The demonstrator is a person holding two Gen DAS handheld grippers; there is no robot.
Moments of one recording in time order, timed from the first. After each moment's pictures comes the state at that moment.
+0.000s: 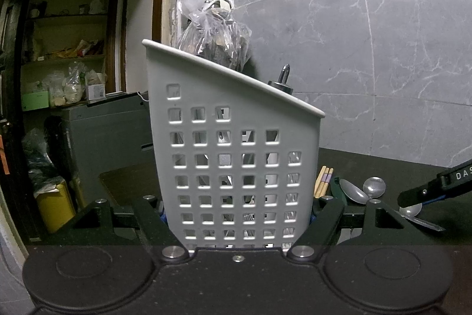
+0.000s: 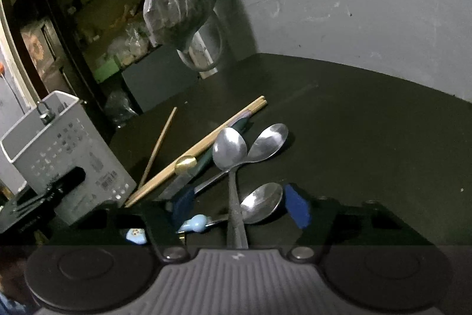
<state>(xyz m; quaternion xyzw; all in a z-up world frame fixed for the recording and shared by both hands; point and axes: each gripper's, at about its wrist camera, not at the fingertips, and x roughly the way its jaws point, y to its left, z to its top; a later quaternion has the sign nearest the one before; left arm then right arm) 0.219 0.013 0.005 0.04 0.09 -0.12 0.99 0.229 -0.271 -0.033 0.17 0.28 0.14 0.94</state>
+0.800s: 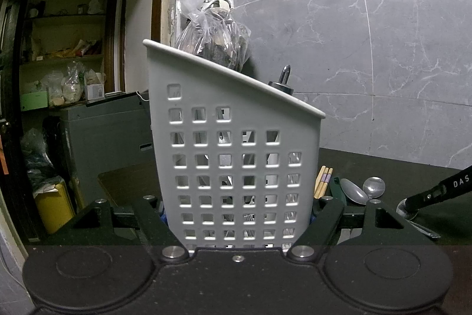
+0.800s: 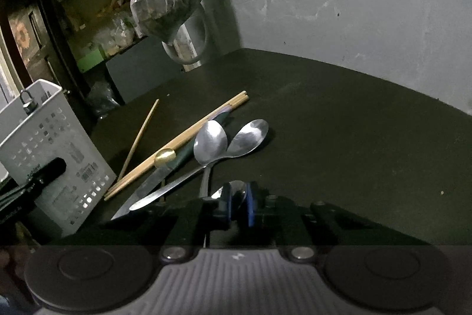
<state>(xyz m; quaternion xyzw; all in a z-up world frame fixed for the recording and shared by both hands) 0.219 0.013 0.005 0.04 0.09 -0.12 0.99 0.232 -0.274 -0.034 0.14 0.30 0.11 0.94</state>
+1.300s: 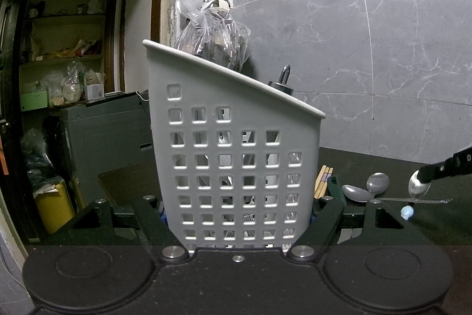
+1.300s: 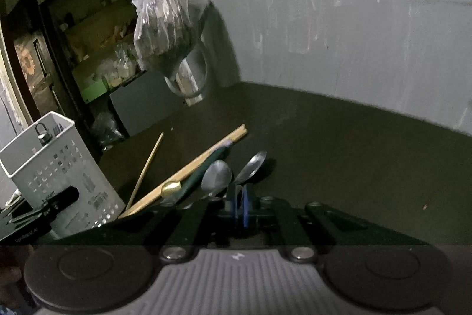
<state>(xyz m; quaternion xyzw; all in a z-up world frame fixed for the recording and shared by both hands) 0.219 0.012 0.005 0.04 0.09 -0.12 0.99 0.212 -0.284 -0.021 0.16 0.22 0.10 0.96</state>
